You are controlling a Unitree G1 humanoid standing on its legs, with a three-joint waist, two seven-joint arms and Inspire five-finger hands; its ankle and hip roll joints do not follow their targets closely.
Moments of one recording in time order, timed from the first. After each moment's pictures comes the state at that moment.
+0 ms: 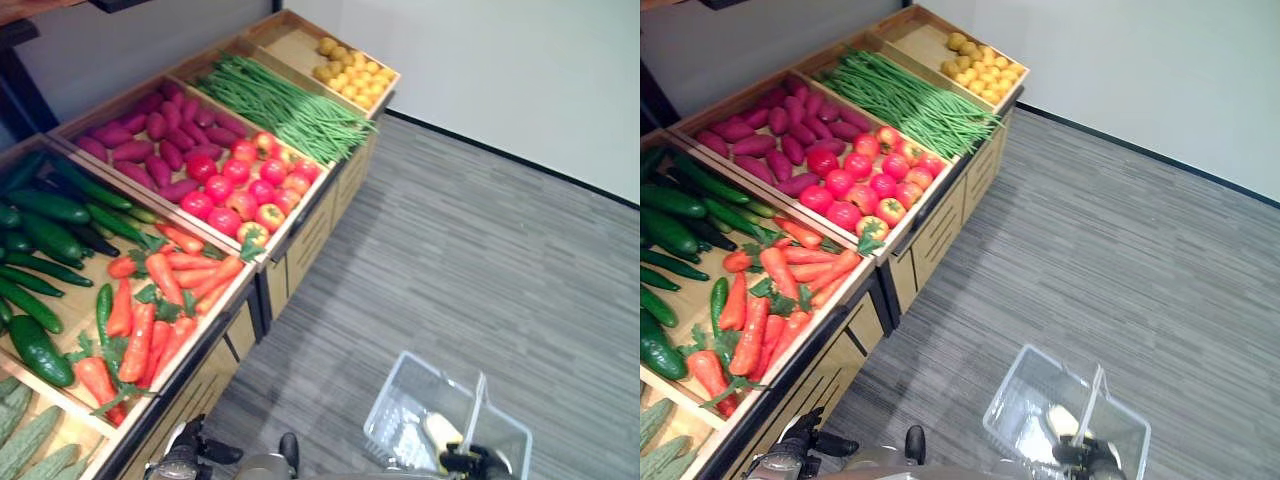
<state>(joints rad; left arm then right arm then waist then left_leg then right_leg) -0.07 0.30 -0.13 1.34 -0.05 -0.10 0.10 -0.03 -0.28 0.04 1.30 0.24 -0.11 -0.08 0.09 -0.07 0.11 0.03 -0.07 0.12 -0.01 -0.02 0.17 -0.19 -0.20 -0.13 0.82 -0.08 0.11</state>
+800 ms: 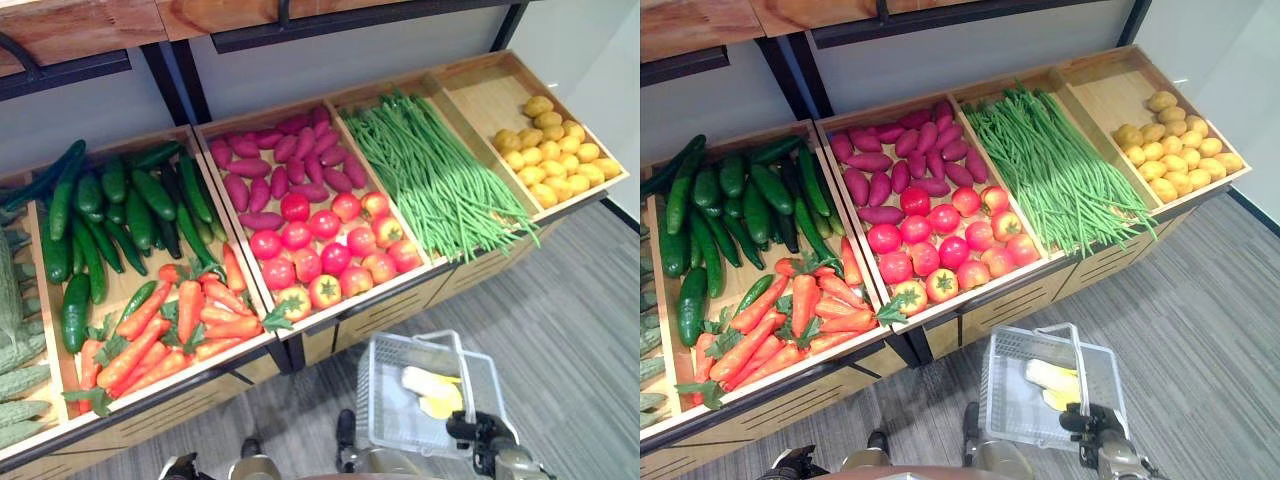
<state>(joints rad) -0.01 0.28 -0.15 1.39 -0.06 -0.07 0.11 -0.02 -0.33 0.01 1.34 0.28 -0.12 -0.07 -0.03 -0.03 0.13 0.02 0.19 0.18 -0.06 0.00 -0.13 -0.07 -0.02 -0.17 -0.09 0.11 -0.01</state>
